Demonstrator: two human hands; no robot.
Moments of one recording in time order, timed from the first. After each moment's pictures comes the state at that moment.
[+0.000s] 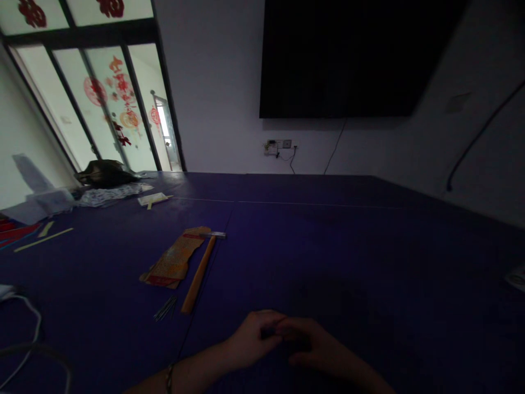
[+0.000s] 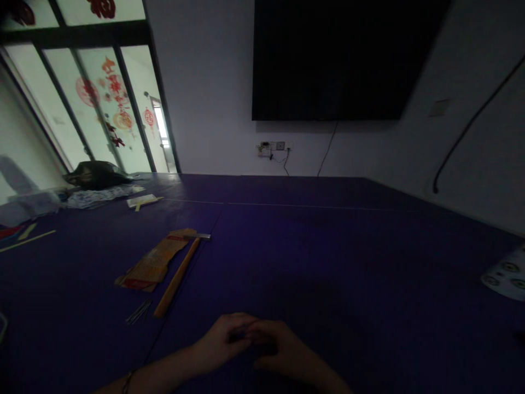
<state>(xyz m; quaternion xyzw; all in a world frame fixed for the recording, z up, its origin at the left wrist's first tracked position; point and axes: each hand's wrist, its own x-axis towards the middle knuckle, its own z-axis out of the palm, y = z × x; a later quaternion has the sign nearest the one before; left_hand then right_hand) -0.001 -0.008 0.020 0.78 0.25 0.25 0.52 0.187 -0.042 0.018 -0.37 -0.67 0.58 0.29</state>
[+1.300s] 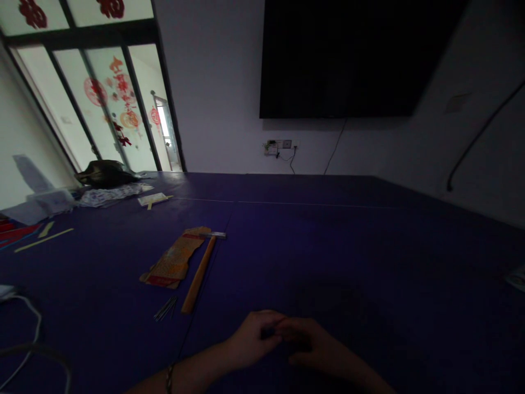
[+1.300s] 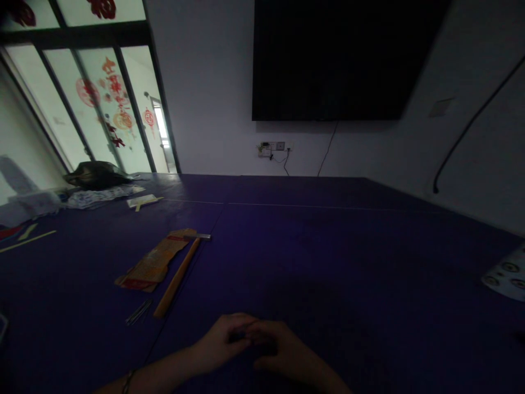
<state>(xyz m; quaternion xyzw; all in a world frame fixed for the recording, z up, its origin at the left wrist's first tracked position) -0.001 -0.009 0.023 0.79 0.25 0.25 0.50 0.189 -0.040 0.011 -0.37 -0.67 0.57 0.30</state>
